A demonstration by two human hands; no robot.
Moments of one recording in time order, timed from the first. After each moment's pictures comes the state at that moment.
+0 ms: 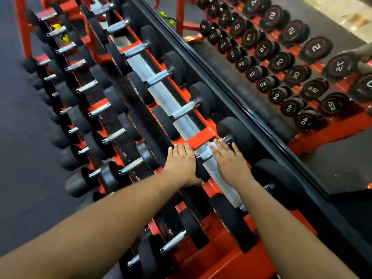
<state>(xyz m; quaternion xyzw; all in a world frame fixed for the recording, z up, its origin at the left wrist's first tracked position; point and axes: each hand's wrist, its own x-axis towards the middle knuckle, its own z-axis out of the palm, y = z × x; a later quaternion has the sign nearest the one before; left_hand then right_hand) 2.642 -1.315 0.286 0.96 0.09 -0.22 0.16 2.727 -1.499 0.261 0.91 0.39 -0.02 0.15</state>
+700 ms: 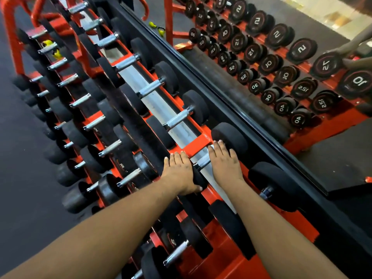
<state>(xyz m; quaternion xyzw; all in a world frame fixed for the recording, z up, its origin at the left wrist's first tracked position) 2.648 -1.310 0.289 0.95 0.08 -0.26 0.16 2.727 -1.474 0.259 0.95 0.27 -0.01 0.16</state>
